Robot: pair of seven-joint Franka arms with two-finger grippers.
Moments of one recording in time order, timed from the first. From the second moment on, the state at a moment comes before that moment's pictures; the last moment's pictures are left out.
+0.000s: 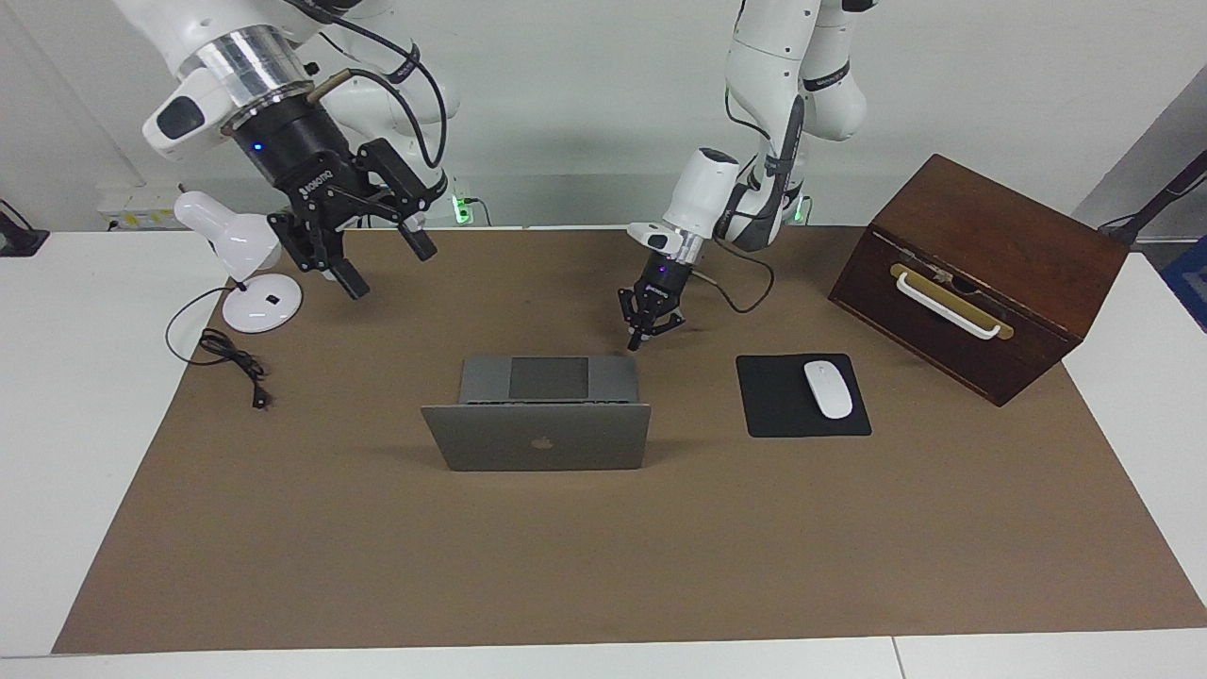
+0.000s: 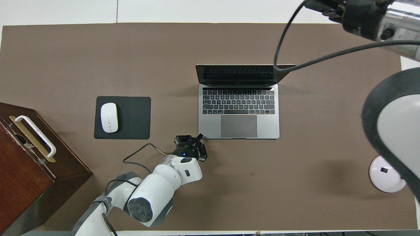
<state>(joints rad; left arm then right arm) -0.76 0.14 0.00 -2.60 -0.12 3.49 0.01 0.07 0.08 0.03 -1.42 0.46 1.98 0.11</state>
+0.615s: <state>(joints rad) -0.69 -0.03 0.01 -2.62 -0.12 3.24 -0.01 -0.08 -0.02 0.02 -1.42 0.11 1.40 -0.06</state>
